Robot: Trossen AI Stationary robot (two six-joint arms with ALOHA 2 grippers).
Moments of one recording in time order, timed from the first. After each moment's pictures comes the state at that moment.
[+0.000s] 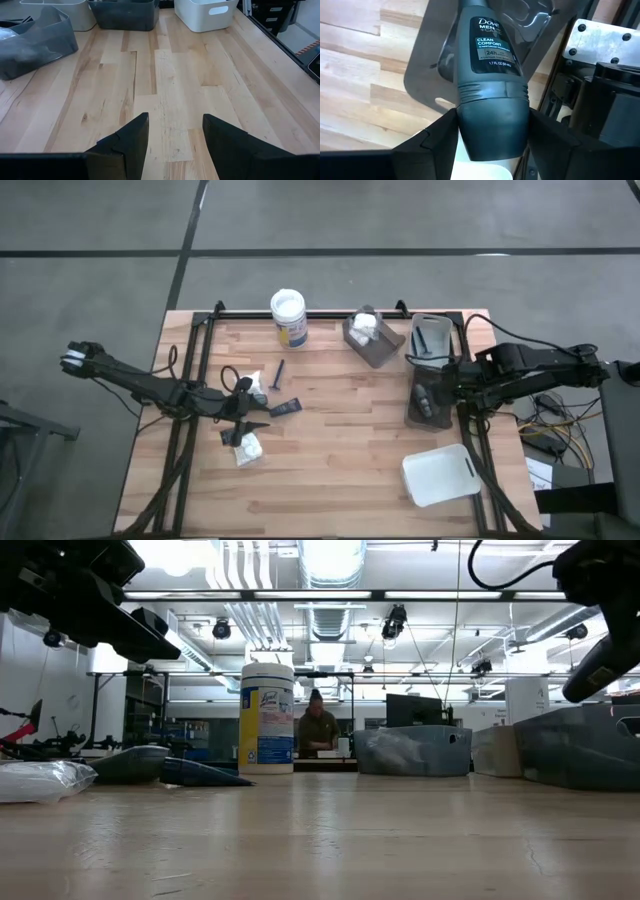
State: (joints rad) left arm -0.30 0.74 0.32 0.02 -0.21 -0.09; right arm 0.09 0.84 0.95 -1.52 0.01 1.49
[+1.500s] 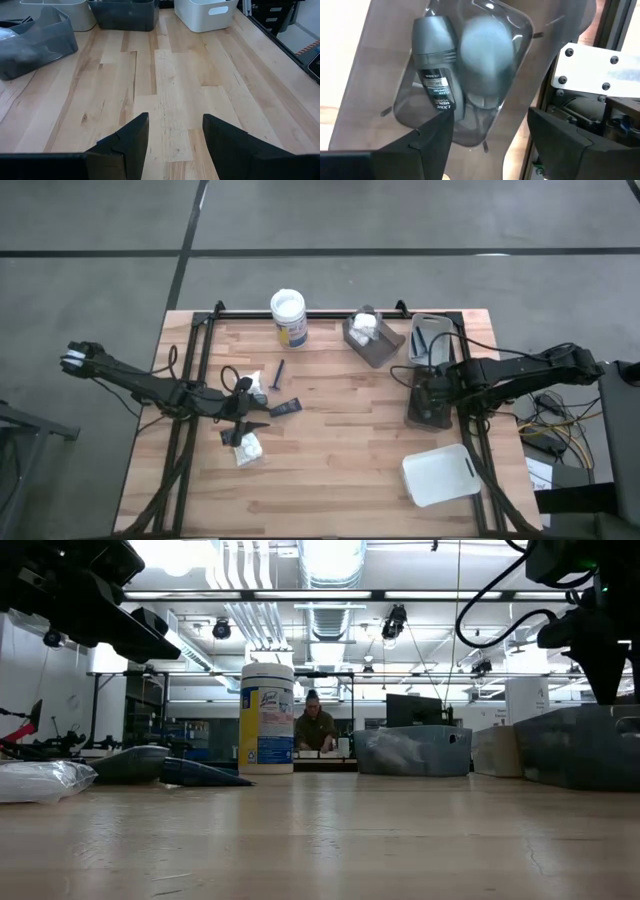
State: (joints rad) left arm -0.30 0.74 0.32 0.02 -0.21 -0.09; right arm 0.09 0.99 0.75 -1.37 0.13 1.54
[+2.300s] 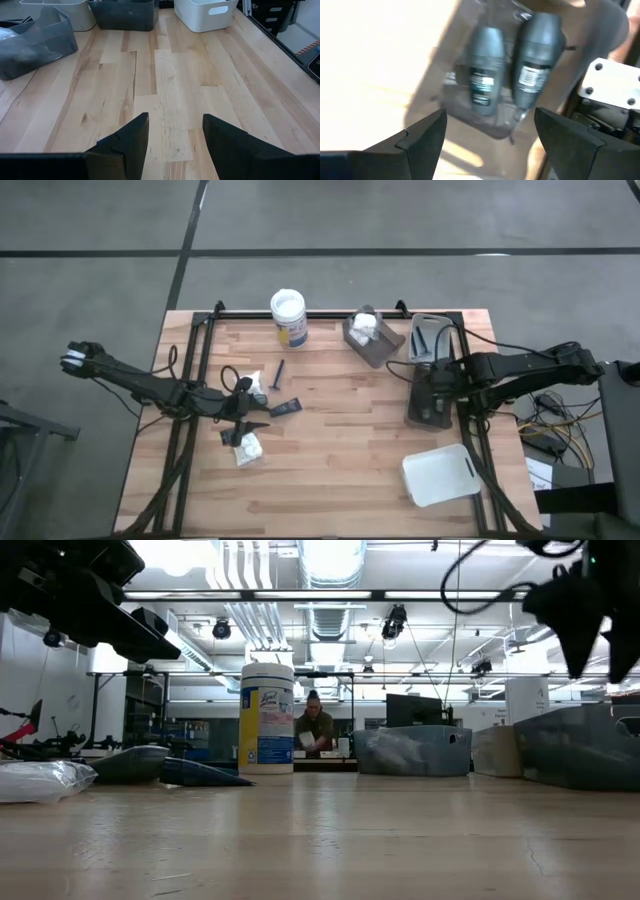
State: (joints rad) left arm -0.30 0.74 0.32 0.02 -0.21 -0.09; right arm 0.09 0.99 0.88 -1.34 0.14 1.44
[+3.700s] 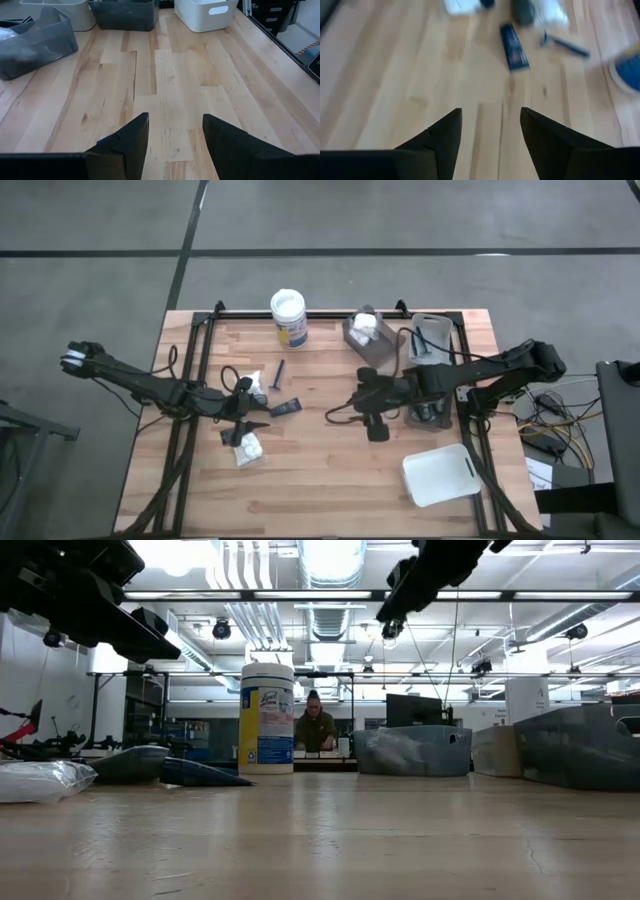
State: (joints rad) left arm -0.30 0.74 0.32 0.02 -0.21 -0.09; right arm 0.15 1.43 1.09 -0.44 0.07 -0.03
